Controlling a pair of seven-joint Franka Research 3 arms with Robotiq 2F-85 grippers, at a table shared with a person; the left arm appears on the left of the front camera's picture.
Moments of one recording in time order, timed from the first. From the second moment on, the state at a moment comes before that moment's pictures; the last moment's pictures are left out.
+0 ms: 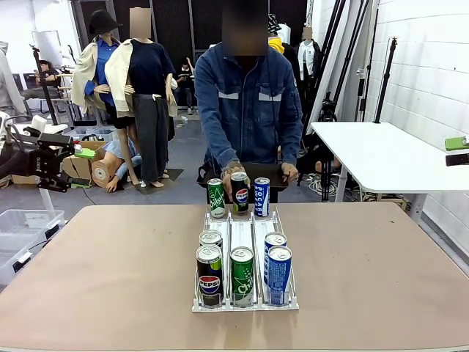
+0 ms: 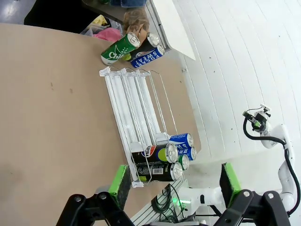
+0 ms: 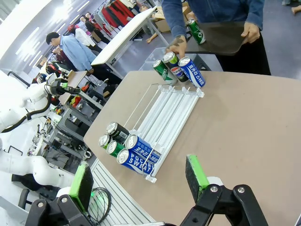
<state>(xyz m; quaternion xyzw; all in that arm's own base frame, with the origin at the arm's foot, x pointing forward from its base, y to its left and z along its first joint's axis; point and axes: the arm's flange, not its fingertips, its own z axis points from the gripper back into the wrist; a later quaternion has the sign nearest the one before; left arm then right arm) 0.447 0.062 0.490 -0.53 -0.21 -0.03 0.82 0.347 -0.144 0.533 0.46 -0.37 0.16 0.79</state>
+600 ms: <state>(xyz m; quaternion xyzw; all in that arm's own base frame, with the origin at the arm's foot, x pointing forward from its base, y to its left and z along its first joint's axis) 0.447 0.062 0.490 -0.53 -0.21 -0.03 0.82 0.347 -0.144 0.533 0.46 -0.37 0.16 0.79</state>
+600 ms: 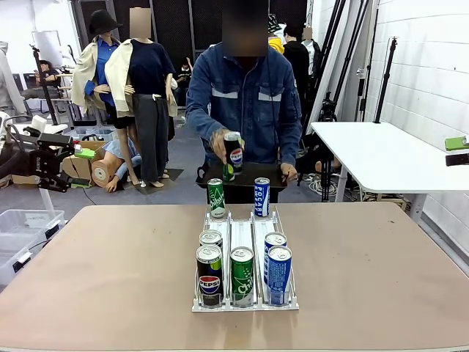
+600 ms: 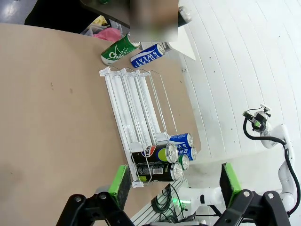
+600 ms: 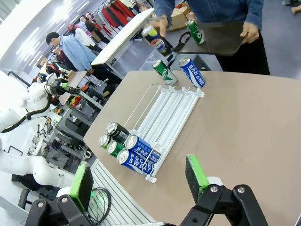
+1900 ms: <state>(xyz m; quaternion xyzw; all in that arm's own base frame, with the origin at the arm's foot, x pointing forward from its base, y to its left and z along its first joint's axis) 0.447 0.062 0.490 -0.53 -0.21 -0.03 0.82 0.347 -0.144 0.533 0.46 -0.37 0.16 0.79</state>
